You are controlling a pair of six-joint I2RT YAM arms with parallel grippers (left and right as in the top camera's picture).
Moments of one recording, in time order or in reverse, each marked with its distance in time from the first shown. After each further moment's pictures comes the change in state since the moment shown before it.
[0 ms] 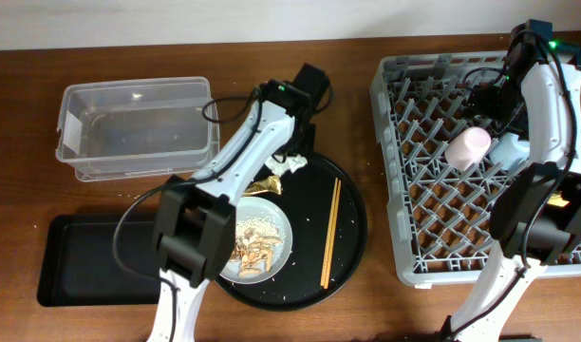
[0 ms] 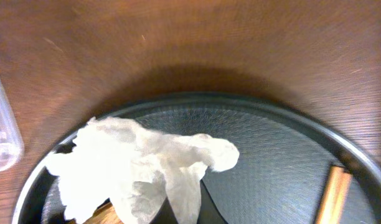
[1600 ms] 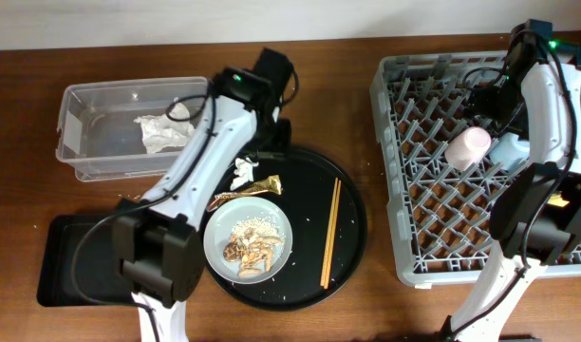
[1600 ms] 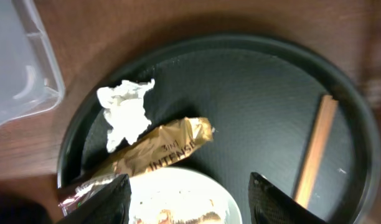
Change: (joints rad) left arm 0.093 -0.194 -0.097 -0.113 0.124 0.075; right arm 0.000 0.000 0.000 0.001 0.000 0.000
